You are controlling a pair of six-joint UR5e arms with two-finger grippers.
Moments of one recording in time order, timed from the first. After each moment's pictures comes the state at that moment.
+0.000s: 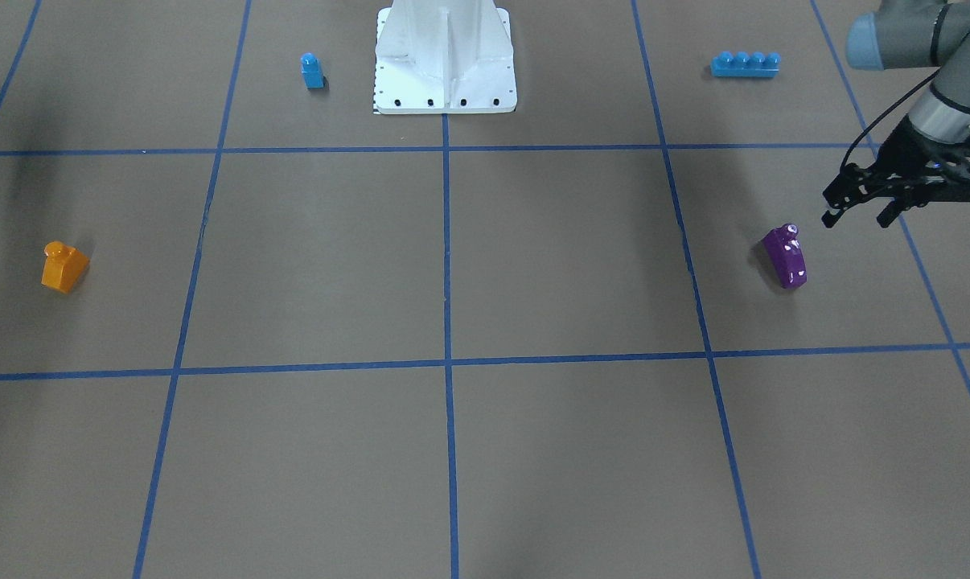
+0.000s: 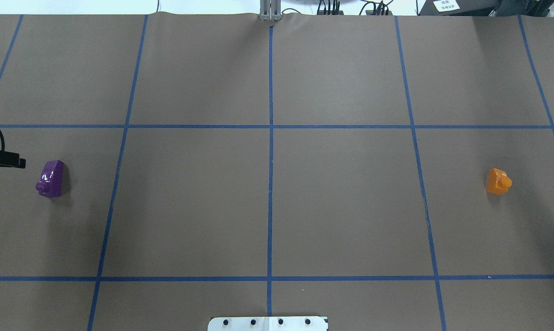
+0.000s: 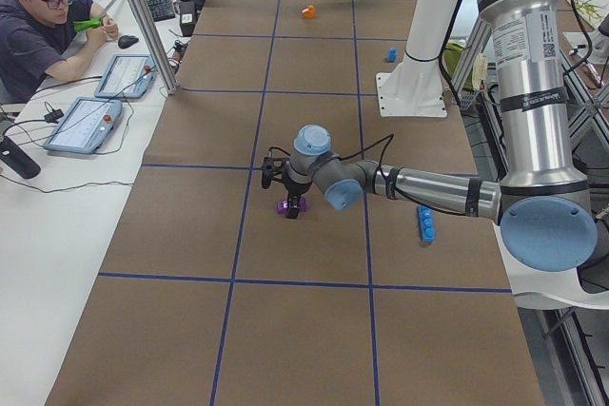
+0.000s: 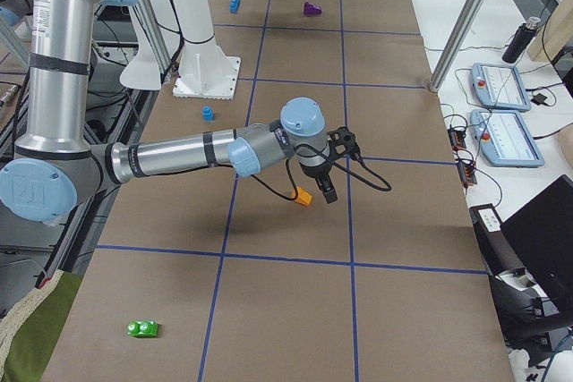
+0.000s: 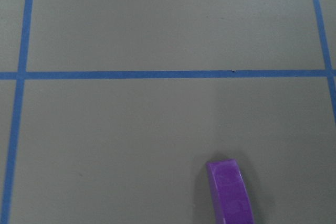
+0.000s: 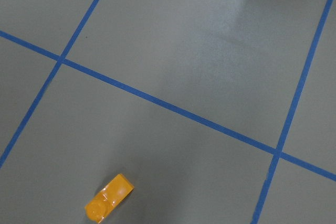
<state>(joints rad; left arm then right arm) -0.93 -1.38 -1.83 -2.27 -2.03 -0.96 1.44 -1.72 1.91 -1.28 2.37 0.03</state>
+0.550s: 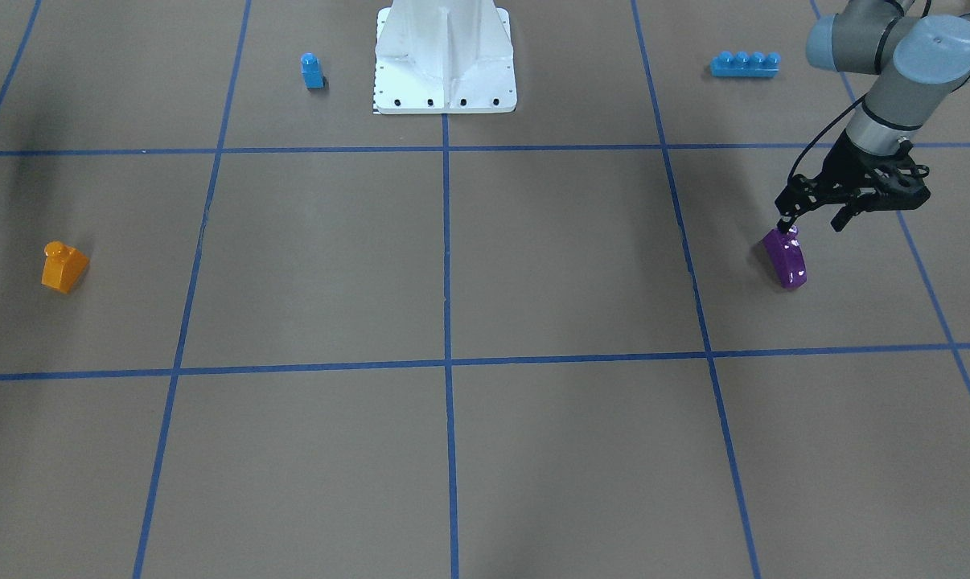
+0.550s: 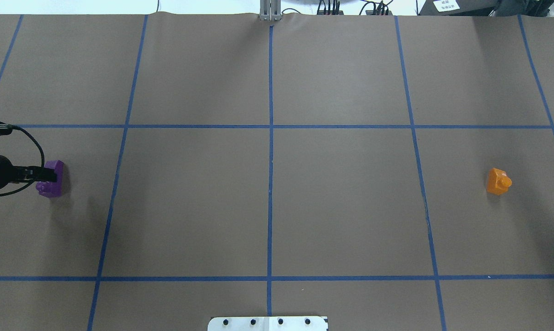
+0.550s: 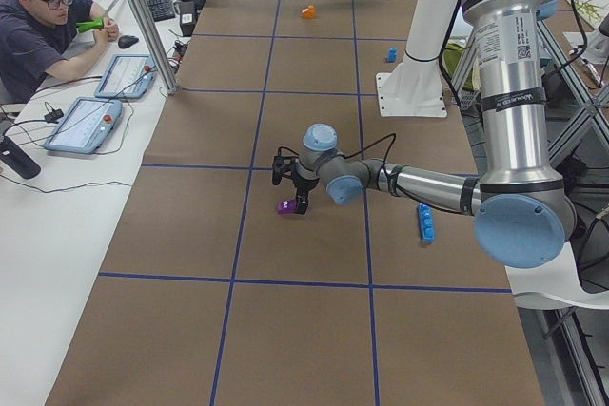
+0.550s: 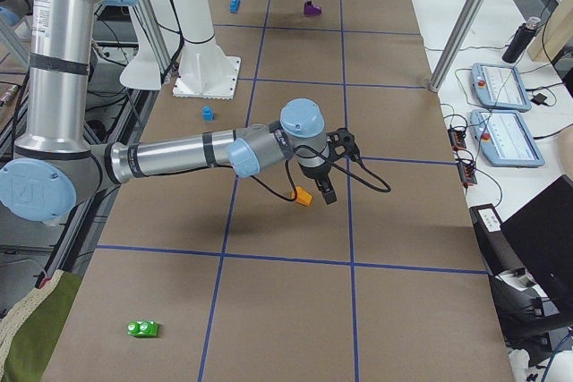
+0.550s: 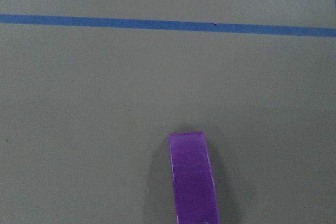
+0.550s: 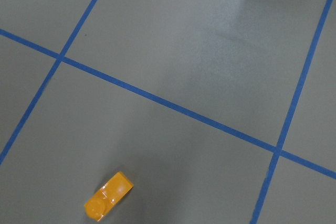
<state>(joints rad) -0.82 -1.43 -1.77 -2.28 -1.94 -1.03 1.44 -1.72 1.91 -1.28 2.37 0.03</state>
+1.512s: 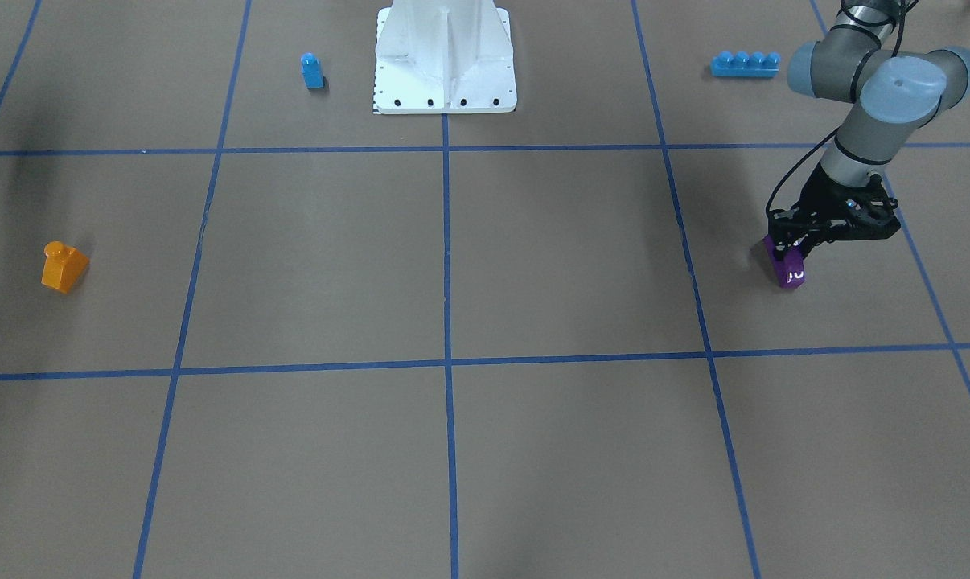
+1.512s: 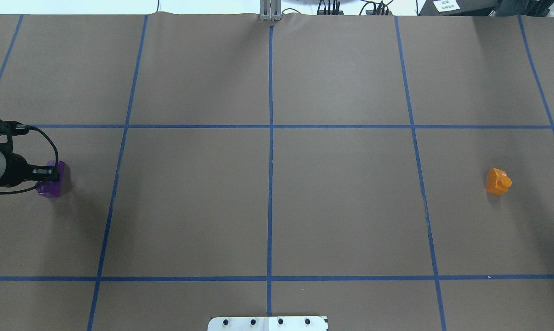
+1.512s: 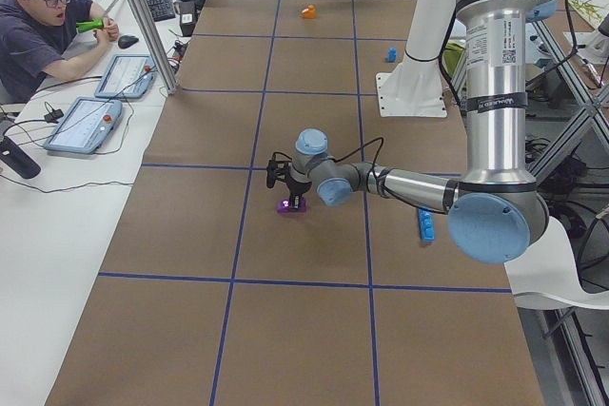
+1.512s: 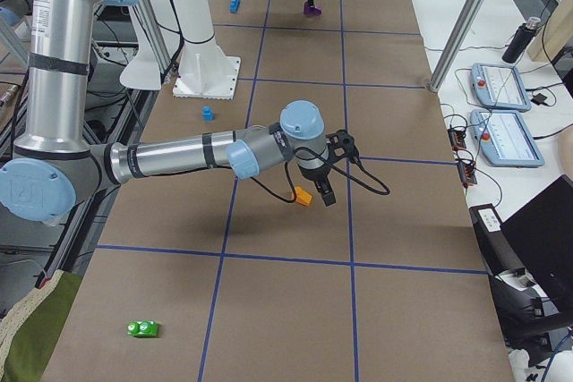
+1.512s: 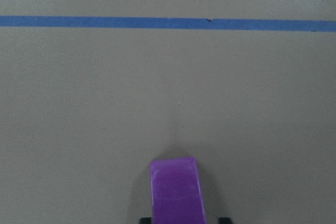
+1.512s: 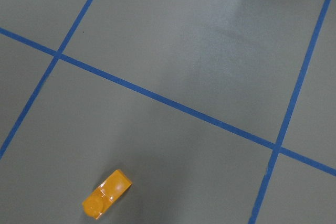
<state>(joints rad) -0.80 -1.47 -1.71 -2.28 -1.92 -1.02 1.44 -1.72 1.90 -1.28 2.37 0.03</state>
